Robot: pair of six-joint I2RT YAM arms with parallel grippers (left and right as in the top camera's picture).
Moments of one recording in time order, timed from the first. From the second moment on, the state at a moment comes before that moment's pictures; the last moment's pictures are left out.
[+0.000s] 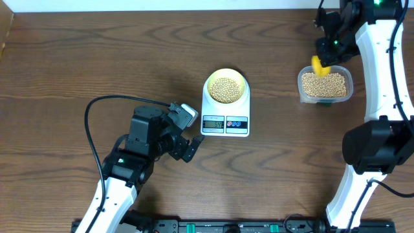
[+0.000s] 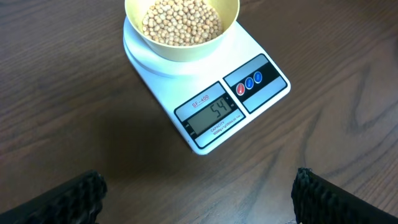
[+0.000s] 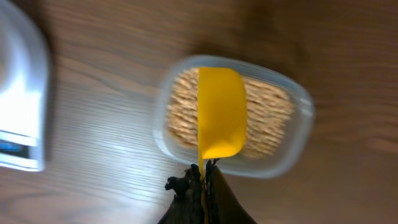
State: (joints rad) left arm -0.30 1.01 0.65 -0.44 0.33 0.26; right arm 0.00 2.10 2.22 -1.48 -0.06 -0.25
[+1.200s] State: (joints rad) left arm -0.30 1.01 0.65 -0.44 0.33 0.26; right arm 0.49 2.16 2.29 -1.35 -0.15 -0.08
